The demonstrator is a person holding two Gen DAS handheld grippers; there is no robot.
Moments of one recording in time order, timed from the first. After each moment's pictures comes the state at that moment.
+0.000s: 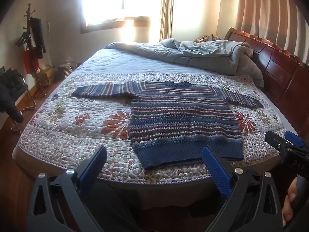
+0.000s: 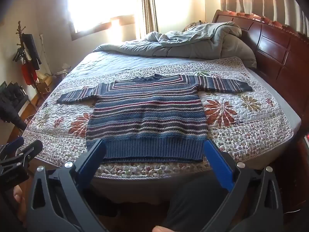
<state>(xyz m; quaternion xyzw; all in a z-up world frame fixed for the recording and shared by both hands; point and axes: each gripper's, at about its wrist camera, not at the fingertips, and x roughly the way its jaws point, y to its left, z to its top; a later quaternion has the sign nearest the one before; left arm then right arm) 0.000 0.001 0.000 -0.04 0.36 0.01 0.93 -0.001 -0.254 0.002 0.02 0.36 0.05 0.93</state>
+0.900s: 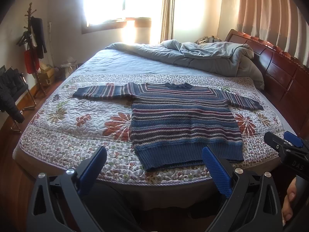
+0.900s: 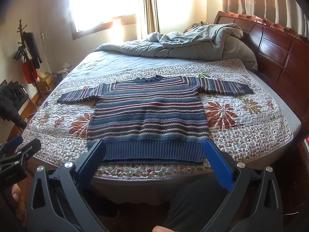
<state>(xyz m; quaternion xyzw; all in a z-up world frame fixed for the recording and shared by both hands) 0.000 0.008 0.007 -0.04 0.36 0.01 0.93 0.002 -0.249 0.005 0.01 0.36 0.05 0.93</state>
